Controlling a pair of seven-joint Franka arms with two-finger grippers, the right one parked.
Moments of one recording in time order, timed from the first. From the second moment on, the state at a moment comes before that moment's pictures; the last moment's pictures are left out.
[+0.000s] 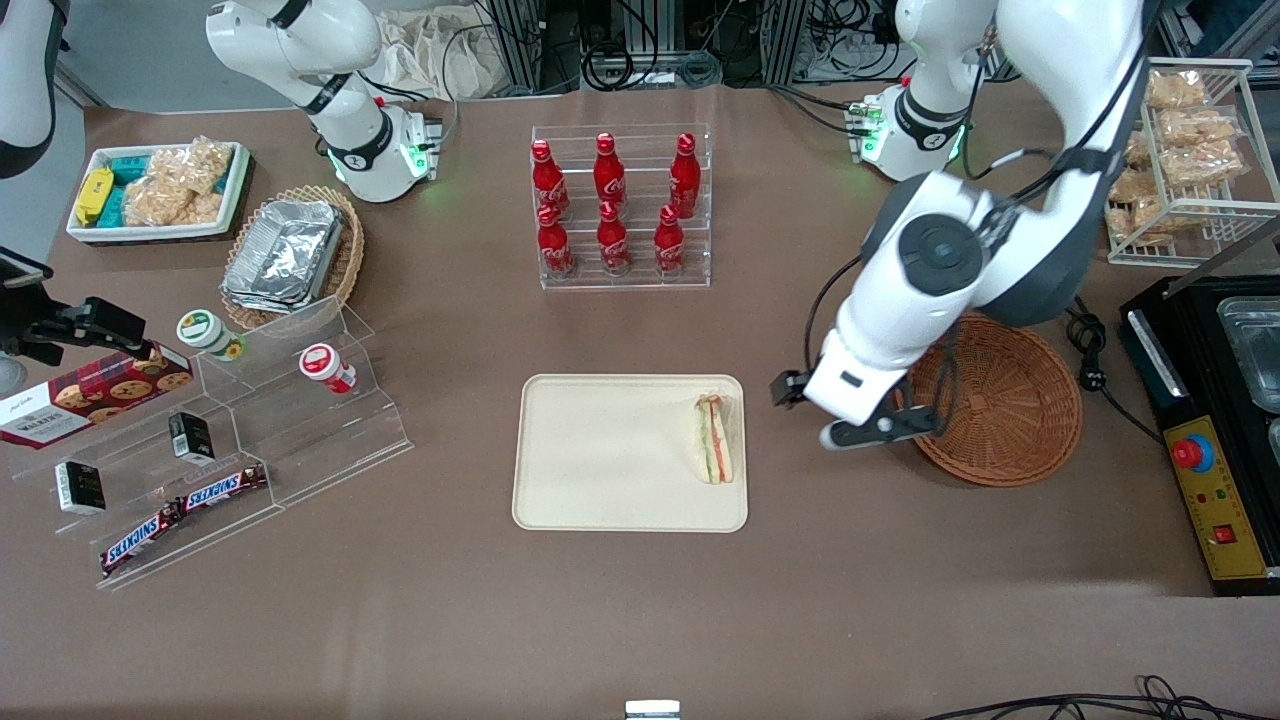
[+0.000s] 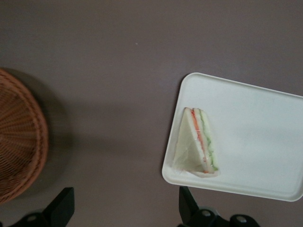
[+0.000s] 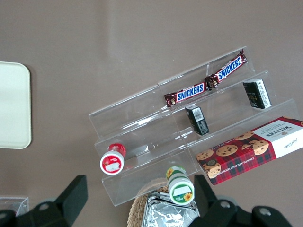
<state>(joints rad) 0.01 0.30 -0.49 -1.67 0.09 1.99 -0.68</state>
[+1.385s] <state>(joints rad) 0.03 -0.09 -0.10 -1.68 -0.07 1.52 -0.20</state>
